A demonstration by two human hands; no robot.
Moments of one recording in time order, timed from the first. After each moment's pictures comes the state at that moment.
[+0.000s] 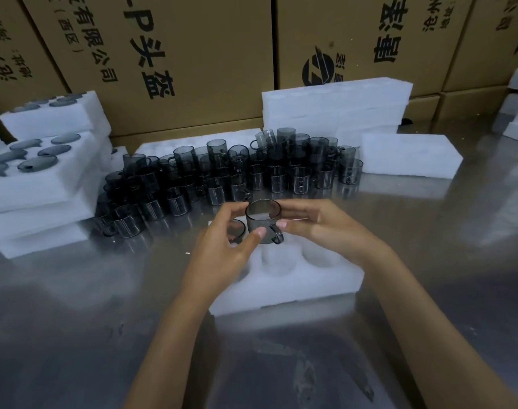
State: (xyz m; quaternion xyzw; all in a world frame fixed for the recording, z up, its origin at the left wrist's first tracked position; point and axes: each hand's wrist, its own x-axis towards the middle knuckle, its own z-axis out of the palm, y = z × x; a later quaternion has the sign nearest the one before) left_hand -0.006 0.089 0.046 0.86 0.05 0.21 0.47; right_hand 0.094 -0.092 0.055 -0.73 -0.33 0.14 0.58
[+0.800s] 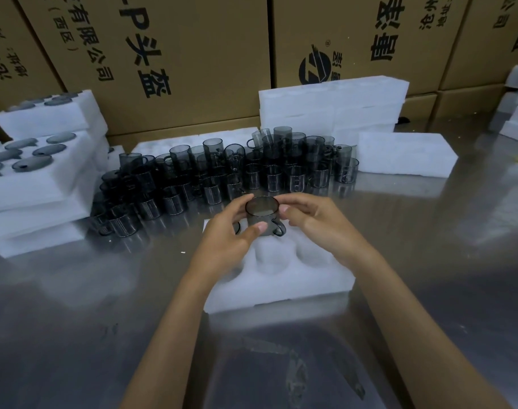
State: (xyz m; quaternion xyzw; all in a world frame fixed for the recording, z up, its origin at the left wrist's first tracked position) left_hand 0.020 0.085 0.048 0.86 0.05 0.14 0.49; right_hand 0.096 -0.089 0.046 -0.74 -0.26 0.07 0.62
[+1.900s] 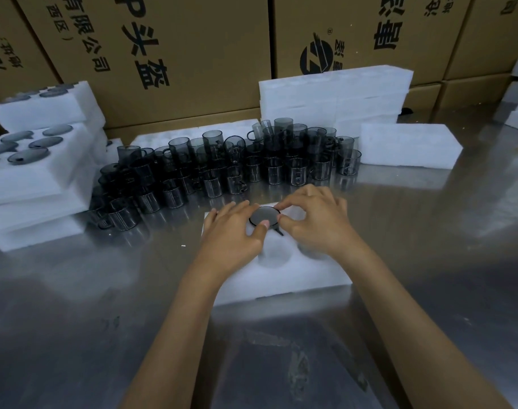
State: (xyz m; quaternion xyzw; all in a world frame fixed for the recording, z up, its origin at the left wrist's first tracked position) left_hand 0.028 0.084 0.036 0.97 0.07 0.10 0.22; right_hand 0.098 -0.080 0.035 -0.92 -0.25 -0.08 0.30
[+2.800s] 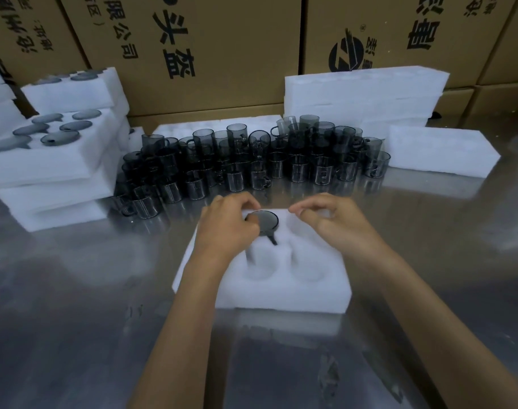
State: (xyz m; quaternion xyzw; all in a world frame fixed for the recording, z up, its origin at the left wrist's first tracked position) left_hand 0.019 0.117 0.052 0.93 0.15 0.17 0.28; right_hand 0.081 -0.065 0.044 -0.81 -0.23 0.04 0.53
